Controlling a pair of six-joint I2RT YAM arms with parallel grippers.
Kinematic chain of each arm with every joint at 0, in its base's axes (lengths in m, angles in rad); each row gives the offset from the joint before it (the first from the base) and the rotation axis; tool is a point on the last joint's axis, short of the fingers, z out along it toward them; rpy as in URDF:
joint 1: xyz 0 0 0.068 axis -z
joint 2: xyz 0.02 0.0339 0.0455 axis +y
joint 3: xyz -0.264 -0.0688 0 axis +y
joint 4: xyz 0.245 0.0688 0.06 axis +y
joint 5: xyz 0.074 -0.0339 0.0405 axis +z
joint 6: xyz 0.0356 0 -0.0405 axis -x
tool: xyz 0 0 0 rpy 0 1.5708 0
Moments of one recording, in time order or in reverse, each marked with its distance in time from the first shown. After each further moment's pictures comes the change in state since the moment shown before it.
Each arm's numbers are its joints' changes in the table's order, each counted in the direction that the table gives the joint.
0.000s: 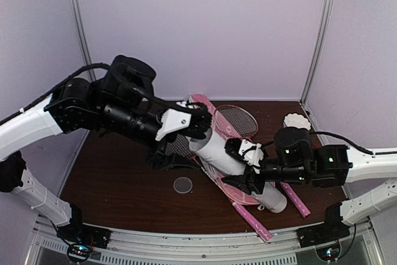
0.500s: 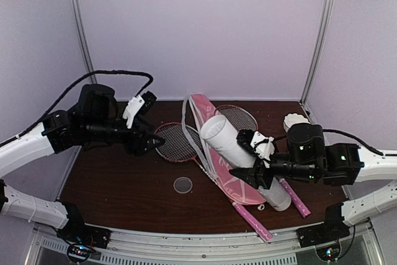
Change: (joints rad) left arm -0.397 -0.336 0.535 -0.322 0.072 0.470; right arm 0.000 -0.086 0.000 0.040 -0.072 -0.019
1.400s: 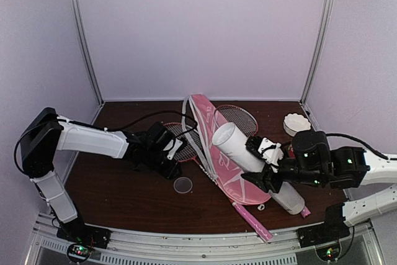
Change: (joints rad) left arm 0.022 0.638 0.066 -0.185 0.135 0.253; right arm 0.000 -0.086 0.053 0.130 -0.095 -0.029
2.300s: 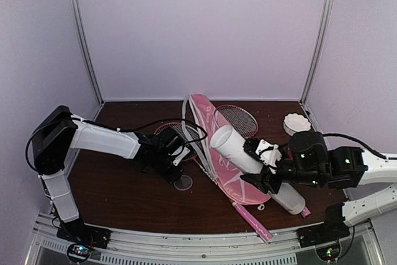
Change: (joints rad) left arm 0.042 0.113 -0.089 0.097 0.063 -0.097; right arm 0.000 0.019 -0.002 0.007 0.000 0.008
